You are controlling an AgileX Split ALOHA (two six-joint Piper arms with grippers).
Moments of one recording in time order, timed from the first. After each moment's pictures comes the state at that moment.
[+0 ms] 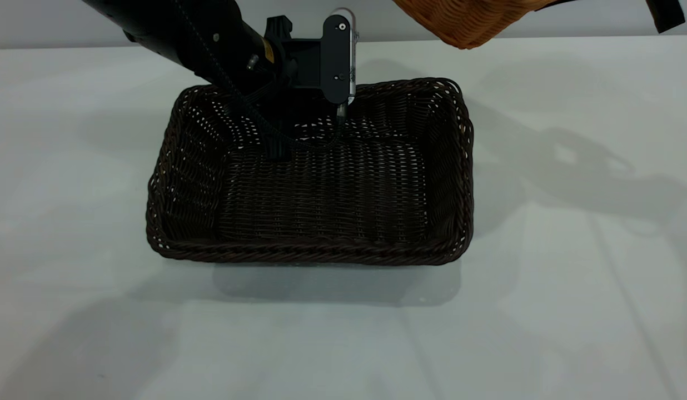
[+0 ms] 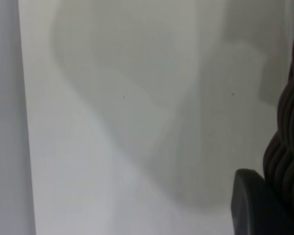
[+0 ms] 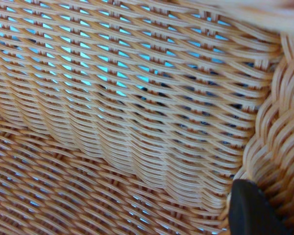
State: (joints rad) left arm -0.50 2.39 -1.36 0.14 -0.23 1.05; right arm -0.06 1.99 -1.22 1.20 0.95 -0.39
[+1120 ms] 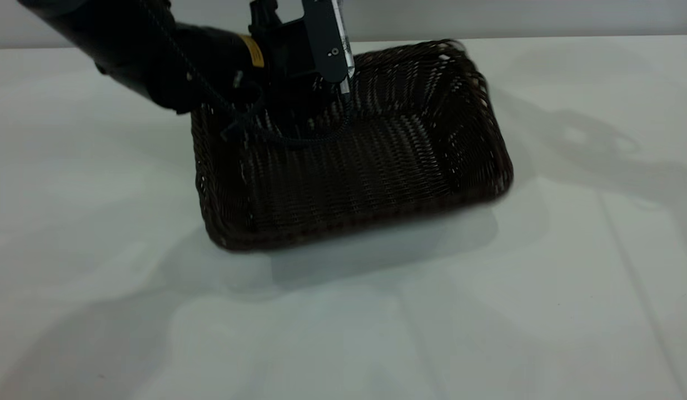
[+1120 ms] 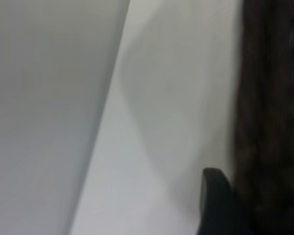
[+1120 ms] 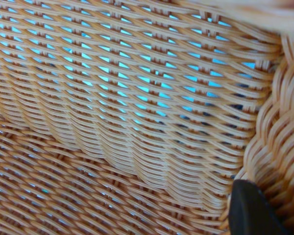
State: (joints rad) left arm -0.49 2.35 -1.19 0.15 -0.67 0.82; right arm -0.10 1.99 -1.36 1.19 0.97 -0.38
